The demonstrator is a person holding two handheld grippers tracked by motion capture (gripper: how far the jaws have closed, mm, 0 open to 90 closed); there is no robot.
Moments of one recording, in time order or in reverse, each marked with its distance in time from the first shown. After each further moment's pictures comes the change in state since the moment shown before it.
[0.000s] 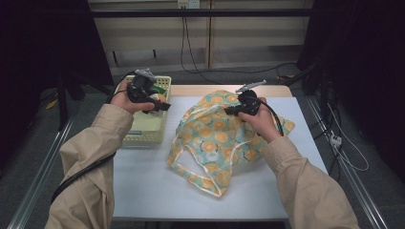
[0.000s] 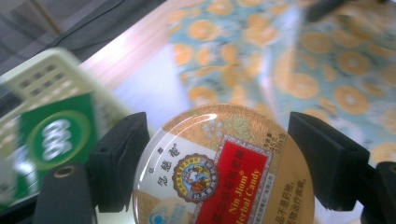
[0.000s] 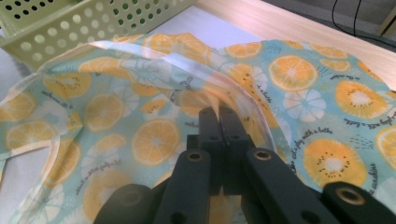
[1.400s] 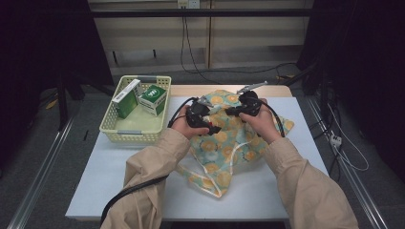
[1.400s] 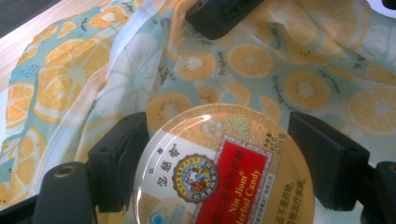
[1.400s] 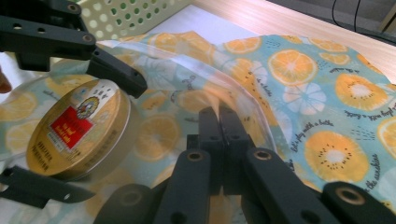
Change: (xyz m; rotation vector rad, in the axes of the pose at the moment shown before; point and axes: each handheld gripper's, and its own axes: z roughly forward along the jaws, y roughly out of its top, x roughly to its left) left arm -0.090 0.019 0.141 -0.035 -0.093 0.045; right arm -0.002 -0.005 0.000 -0.005 0.002 0.021
